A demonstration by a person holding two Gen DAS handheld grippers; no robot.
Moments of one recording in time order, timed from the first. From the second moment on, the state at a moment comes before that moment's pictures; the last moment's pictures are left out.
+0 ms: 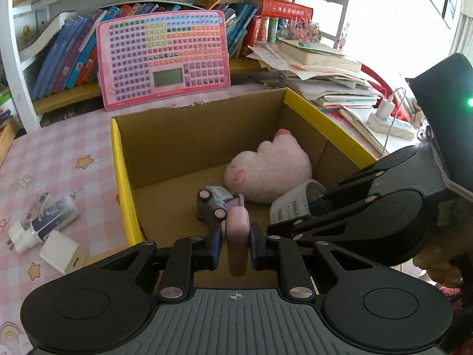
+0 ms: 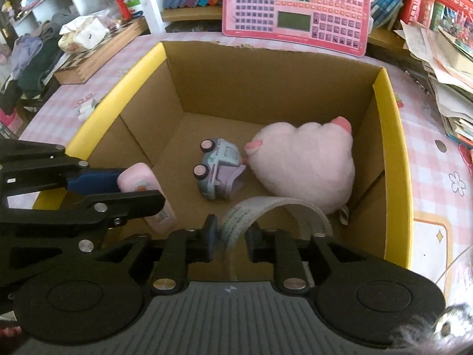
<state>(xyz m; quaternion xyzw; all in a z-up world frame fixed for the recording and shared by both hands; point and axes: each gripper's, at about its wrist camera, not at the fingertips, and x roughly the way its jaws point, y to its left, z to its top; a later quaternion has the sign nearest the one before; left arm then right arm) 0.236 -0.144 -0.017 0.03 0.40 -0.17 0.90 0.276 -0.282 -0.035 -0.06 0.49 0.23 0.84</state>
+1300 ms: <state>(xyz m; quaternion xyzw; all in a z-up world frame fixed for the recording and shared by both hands) 0.152 -0.112 0.015 0.02 0.27 -0.14 0.95 0.172 -0.306 0.022 0.01 0.32 0.06 0.95</state>
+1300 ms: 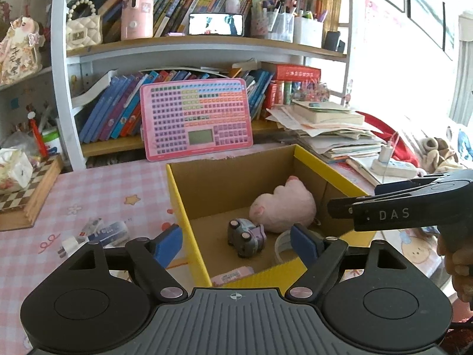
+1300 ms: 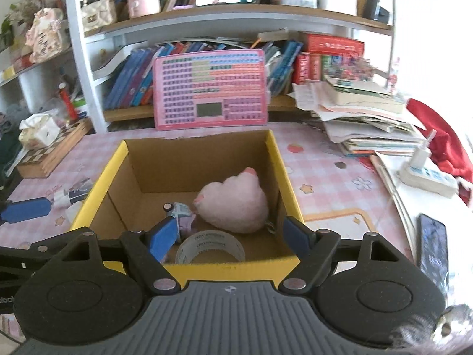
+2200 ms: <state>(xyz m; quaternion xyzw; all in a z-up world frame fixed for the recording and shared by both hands) 0.076 -0.031 0.018 0.01 0.27 -0.17 0.95 0.065 -0.232 0.019 -0.01 0.31 -0.02 0.95</state>
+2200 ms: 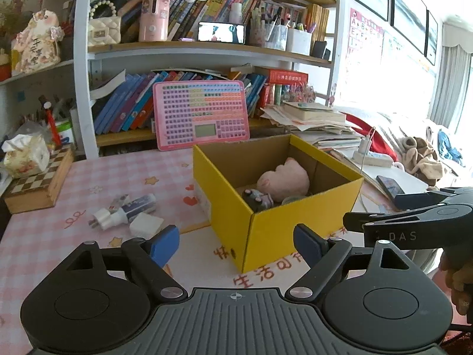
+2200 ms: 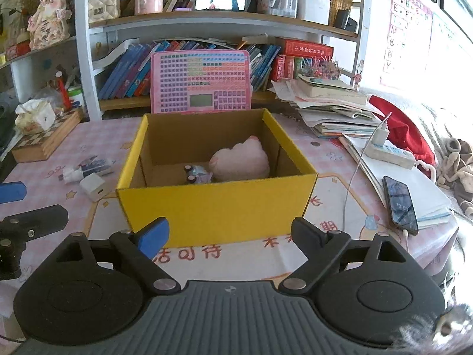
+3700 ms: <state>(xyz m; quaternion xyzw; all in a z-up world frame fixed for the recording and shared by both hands) 0.042 0.087 -0.012 0.01 0.36 -0.07 0.93 0.070 -0.079 -0.016 -0.07 0.41 0.13 0.90</state>
